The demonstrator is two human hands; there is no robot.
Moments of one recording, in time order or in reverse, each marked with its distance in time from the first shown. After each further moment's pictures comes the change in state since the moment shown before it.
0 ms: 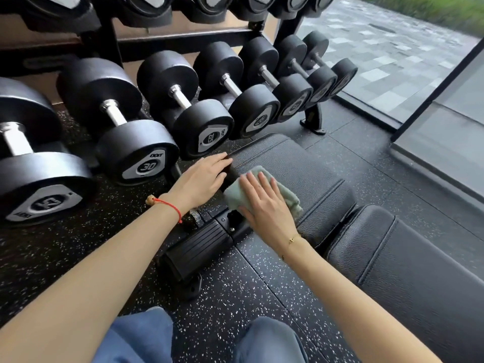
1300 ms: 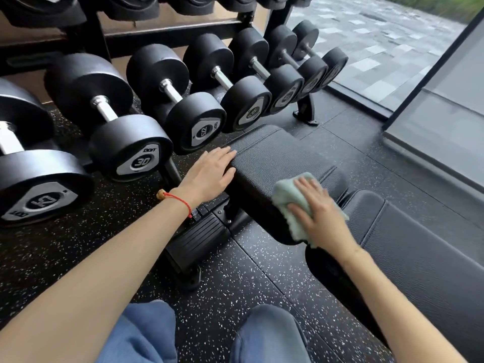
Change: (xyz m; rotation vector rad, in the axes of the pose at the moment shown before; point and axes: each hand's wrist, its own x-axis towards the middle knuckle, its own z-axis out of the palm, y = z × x) left_hand 0.003 0.028 0.010 0.056 -0.058 -0.042; right_hand -0.076 0.087 -0.016 0.296 0.107 0.203
